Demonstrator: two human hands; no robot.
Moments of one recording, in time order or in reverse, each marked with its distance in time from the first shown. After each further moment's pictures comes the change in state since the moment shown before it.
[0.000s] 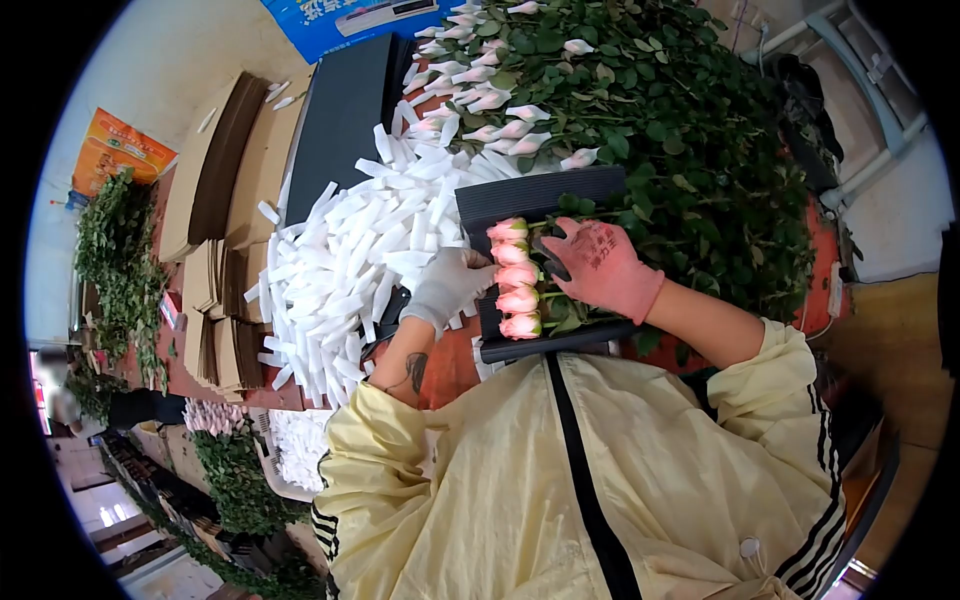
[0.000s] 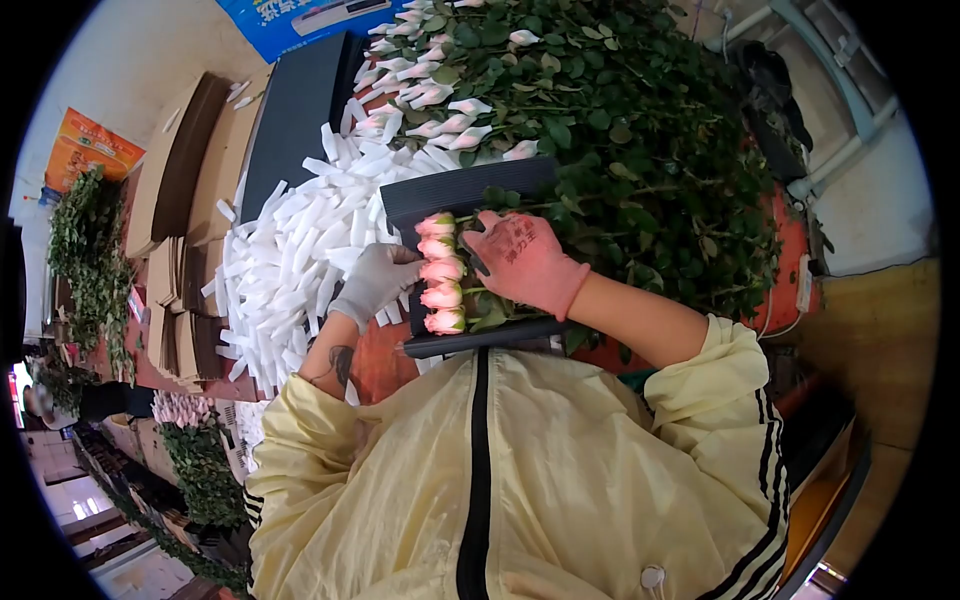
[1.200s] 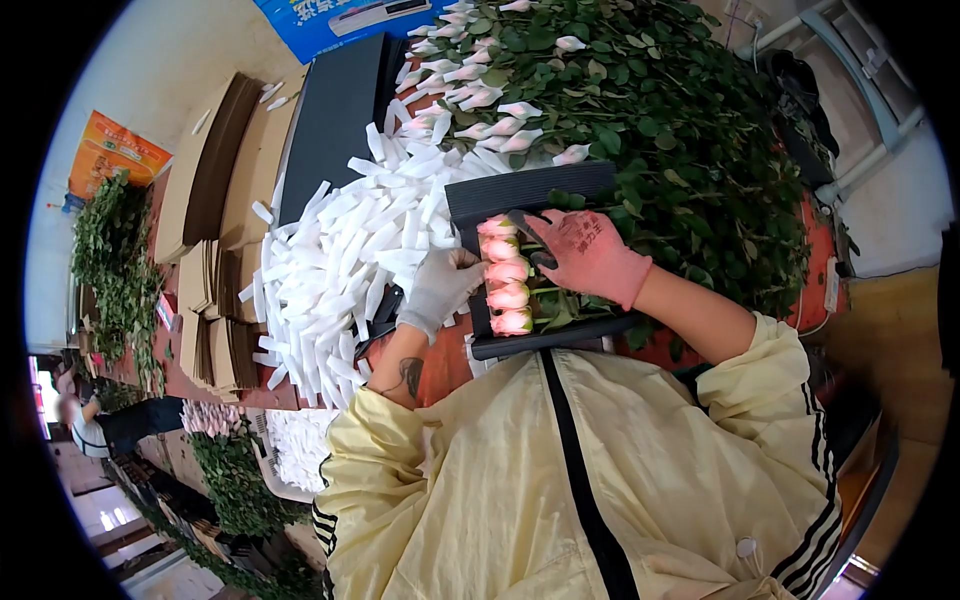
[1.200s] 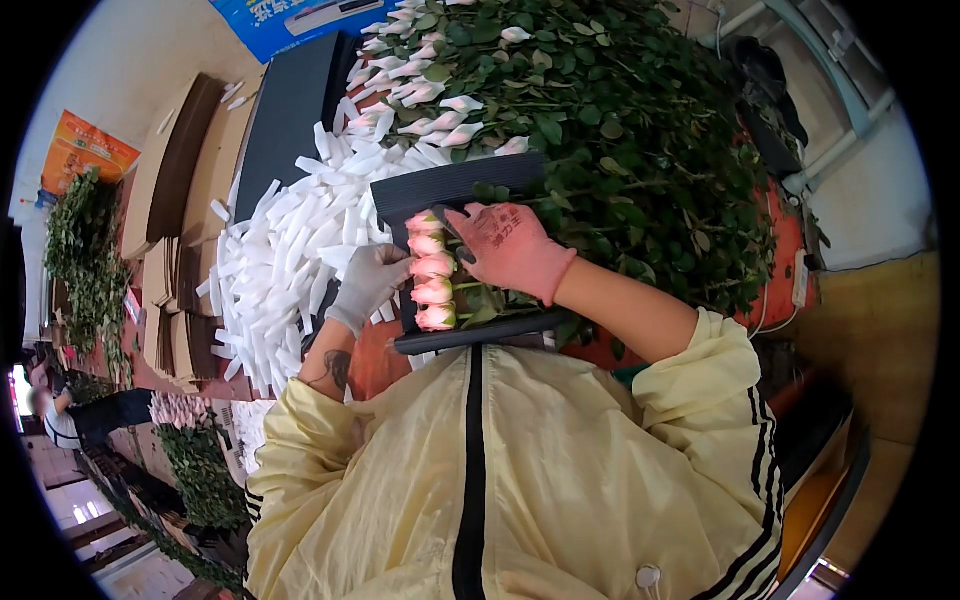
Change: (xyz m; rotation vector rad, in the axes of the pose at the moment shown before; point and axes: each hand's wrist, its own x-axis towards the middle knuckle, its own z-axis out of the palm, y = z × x) left_hand 0.005 -0.027 0.009 -0.015 0.083 0.149; right_hand 0.011 0.006 0.006 0.063 0.019 -0.013
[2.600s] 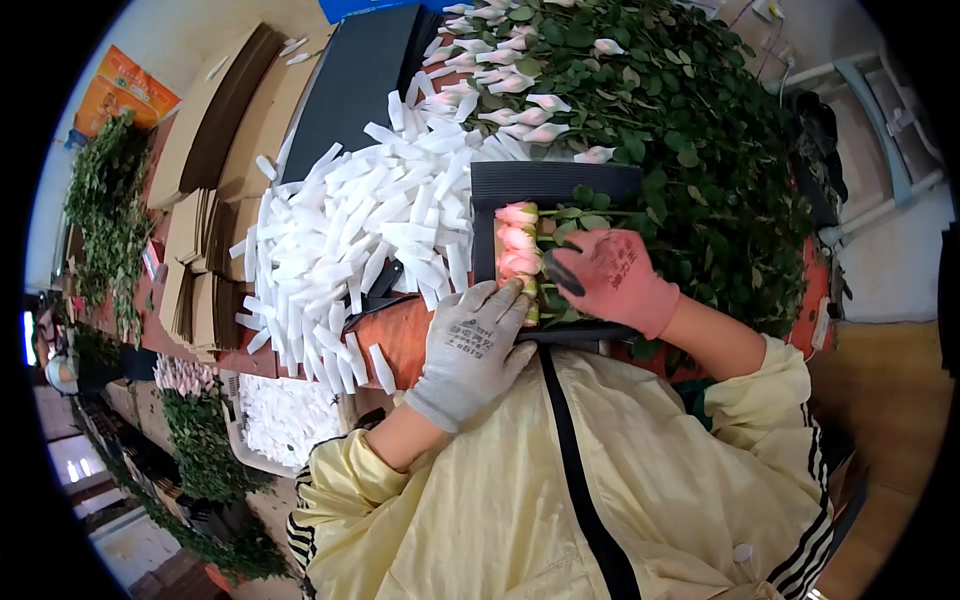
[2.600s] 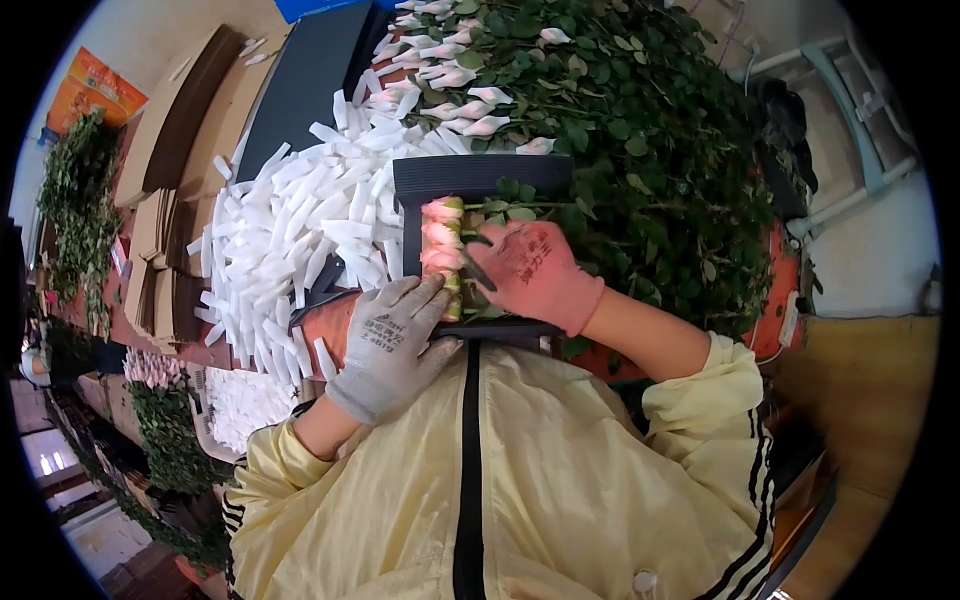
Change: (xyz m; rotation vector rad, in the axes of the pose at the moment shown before) left_hand -0.114 0.060 0.024 0.825 0.128 0.574; right_hand -0.018 -0.018 -0.024 -0.057 0.016 -0.203
